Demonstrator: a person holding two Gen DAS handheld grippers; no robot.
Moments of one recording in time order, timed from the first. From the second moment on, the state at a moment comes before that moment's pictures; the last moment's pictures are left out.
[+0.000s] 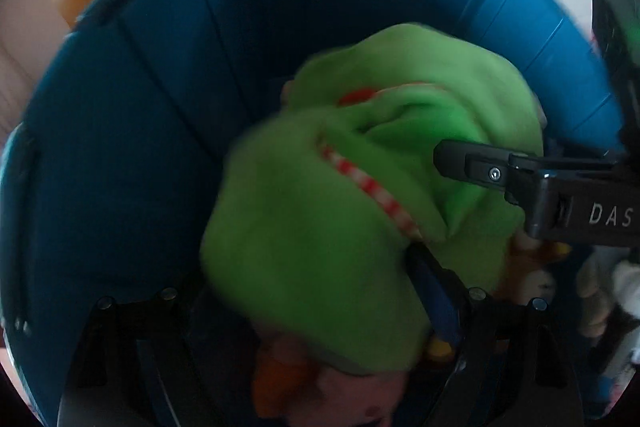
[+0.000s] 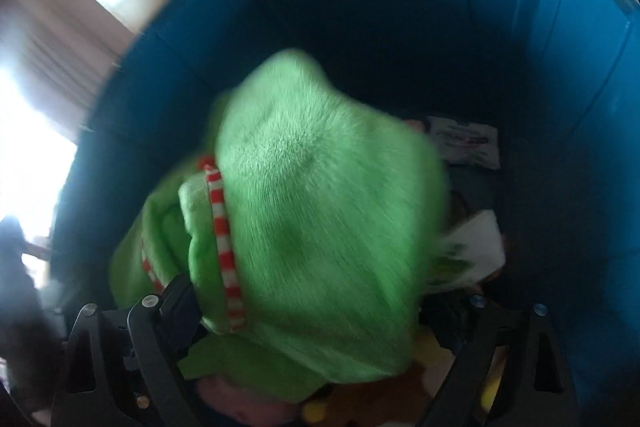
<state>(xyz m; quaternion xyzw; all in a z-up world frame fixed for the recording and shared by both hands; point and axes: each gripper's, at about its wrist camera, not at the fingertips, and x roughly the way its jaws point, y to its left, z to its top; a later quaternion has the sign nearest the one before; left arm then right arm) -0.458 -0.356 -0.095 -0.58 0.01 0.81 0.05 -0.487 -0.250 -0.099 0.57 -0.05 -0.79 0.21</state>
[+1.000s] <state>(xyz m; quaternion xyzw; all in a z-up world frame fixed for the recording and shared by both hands) -0.472 -0.328 -0.046 -0.56 0.04 0.83 0.04 -0.453 -0.236 -0.037 0.54 0.00 -0.83 0.16</state>
